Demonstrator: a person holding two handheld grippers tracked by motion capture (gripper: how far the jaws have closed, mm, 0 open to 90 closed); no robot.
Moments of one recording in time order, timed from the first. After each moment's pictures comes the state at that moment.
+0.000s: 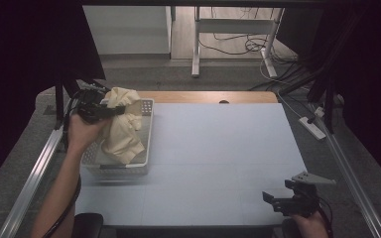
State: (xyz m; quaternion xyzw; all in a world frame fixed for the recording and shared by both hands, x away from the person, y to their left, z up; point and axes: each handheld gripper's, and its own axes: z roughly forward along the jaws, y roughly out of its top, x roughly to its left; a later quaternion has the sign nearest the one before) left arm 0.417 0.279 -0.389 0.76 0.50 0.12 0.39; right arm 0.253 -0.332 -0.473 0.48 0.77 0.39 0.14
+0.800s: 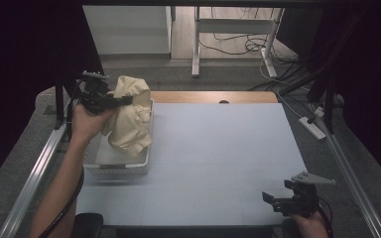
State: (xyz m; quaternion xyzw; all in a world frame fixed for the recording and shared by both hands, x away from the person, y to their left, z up) left arm 0.417 0.253 -0.350 0.77 0.47 0.12 0.42; right arm 0.253 -0.332 -0.473 0.47 0.78 0.39 0.14
